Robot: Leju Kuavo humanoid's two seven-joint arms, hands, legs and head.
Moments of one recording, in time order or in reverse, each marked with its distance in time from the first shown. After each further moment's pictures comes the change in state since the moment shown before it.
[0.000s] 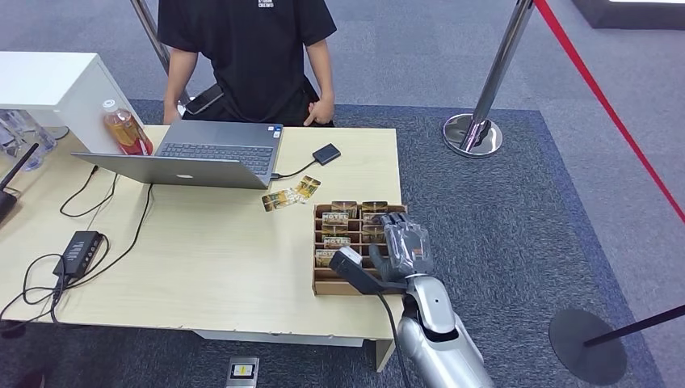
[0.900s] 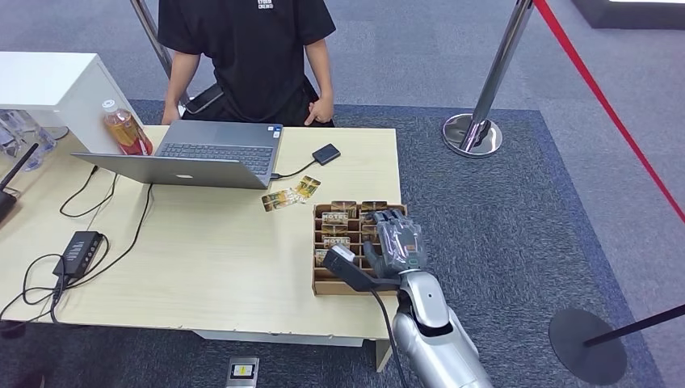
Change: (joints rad) left arm 0.000 0.000 0.000 0.000 0.004 0.005 0.007; right arm -0.035 0.016 0.017 0.042 0.027 0.009 0.008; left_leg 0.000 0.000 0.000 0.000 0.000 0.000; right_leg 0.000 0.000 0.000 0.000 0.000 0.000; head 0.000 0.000
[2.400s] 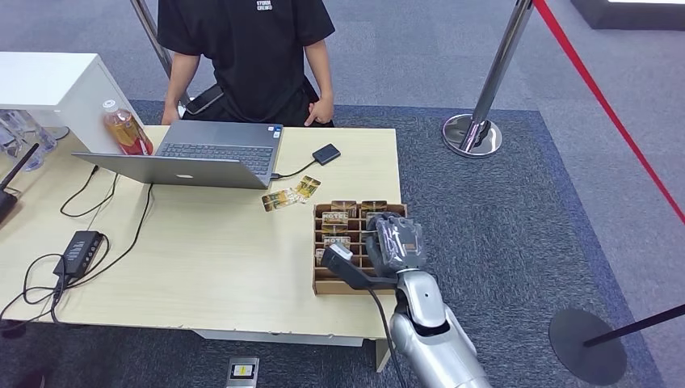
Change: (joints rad) left arm 0.001 0.000 0.001 0.000 0.006 0.034 0.014; right arm -0.006 0.009 0.007 0.011 0.053 -0.009 0.053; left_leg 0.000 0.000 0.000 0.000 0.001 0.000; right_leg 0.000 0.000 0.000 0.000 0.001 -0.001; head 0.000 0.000
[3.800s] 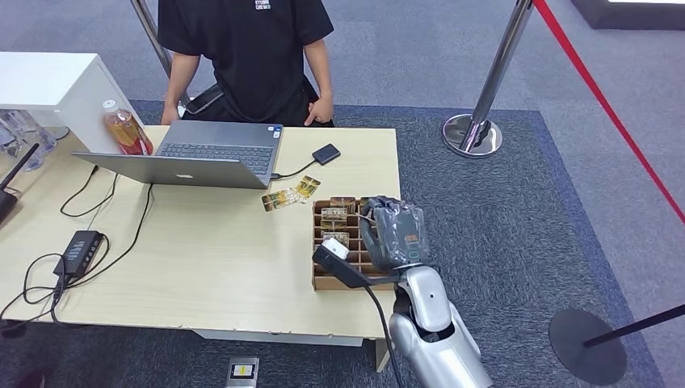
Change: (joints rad) left arm 0.001 0.000 0.011 0.000 0.009 0.009 0.009; right arm 0.054 -0.017 0.048 -0.267 0.006 -0.005 -0.032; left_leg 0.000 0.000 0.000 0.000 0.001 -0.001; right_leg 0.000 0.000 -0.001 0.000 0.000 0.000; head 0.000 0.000
